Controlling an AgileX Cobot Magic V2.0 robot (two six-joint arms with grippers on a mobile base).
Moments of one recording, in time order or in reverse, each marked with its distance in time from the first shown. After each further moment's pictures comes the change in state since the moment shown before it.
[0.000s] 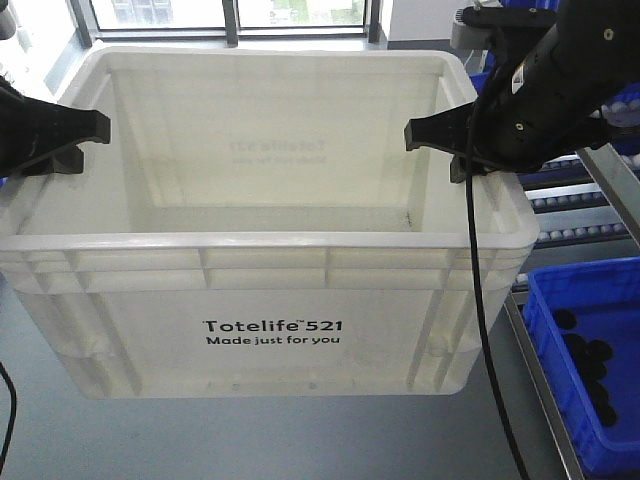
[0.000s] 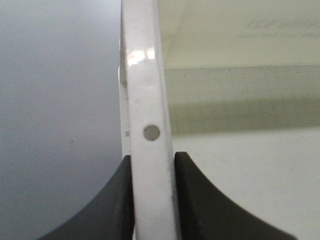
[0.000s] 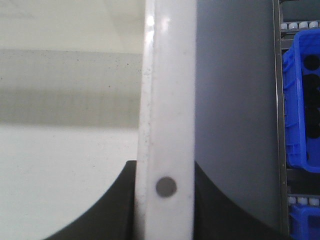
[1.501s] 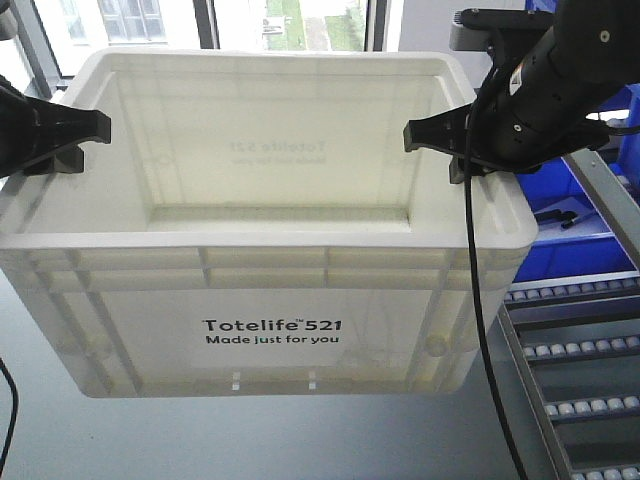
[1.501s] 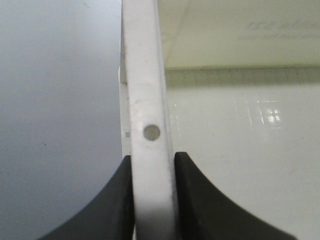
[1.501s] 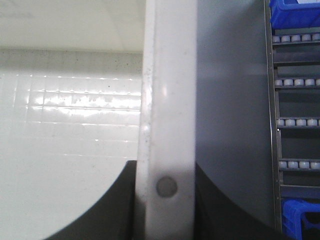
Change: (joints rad) left arm 0.000 0.006 0.000 0.001 -0.005 0.000; right arm 0.000 0.005 0.001 -0.003 -0.003 0.000
